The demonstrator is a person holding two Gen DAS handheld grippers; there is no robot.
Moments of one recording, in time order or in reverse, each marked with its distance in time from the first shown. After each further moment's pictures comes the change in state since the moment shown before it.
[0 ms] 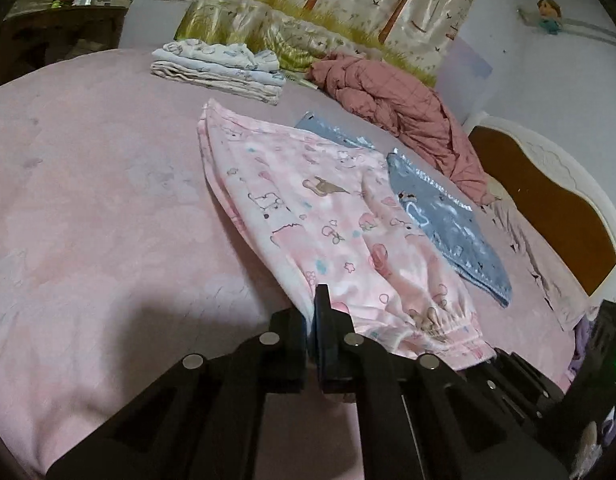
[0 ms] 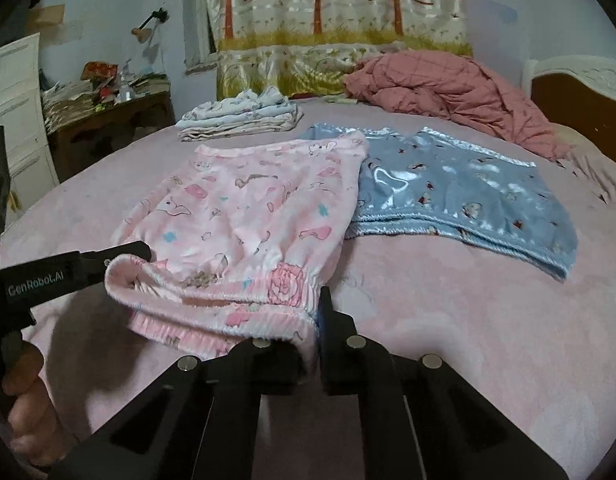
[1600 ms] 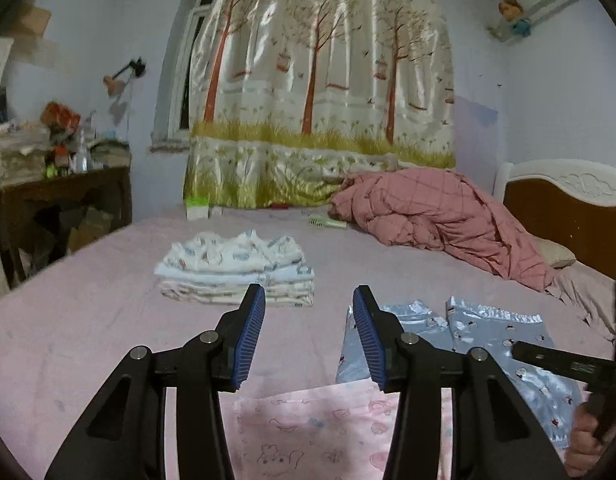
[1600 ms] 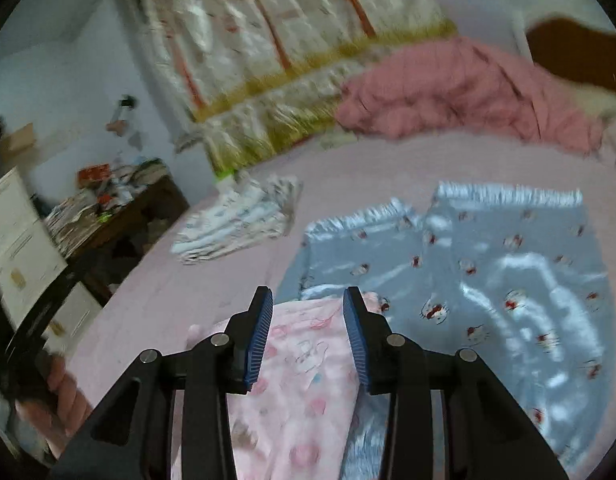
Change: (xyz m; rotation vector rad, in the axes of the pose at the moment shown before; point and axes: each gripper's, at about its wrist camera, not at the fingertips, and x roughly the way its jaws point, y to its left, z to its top) left arm 0.041 -0.009 0.224 0.253 -0.417 0.196; right arm 0.092 -0.104 0.210 0.311 -0.017 0.184
